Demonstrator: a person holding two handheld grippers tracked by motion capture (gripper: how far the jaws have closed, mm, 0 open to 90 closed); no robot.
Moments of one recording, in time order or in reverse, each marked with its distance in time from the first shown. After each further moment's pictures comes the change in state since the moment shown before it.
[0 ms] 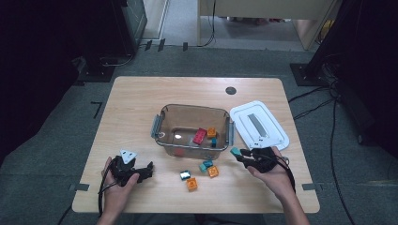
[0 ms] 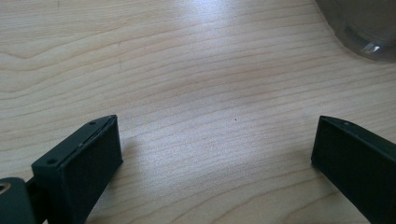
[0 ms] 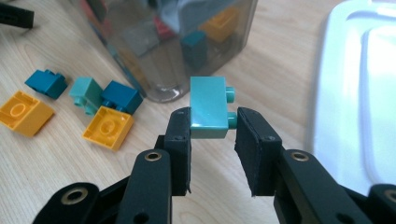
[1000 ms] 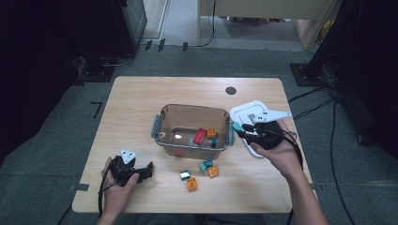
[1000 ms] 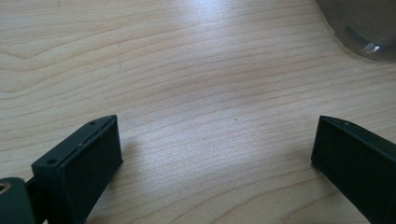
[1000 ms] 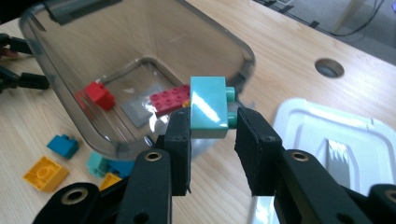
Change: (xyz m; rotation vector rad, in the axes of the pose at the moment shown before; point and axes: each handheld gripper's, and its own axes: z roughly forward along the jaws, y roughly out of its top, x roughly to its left) left arm 0.000 0.000 0.000 -0.001 0.000 0.000; right arm 0.006 0.091 -0.043 -0.061 -0.046 -0.099
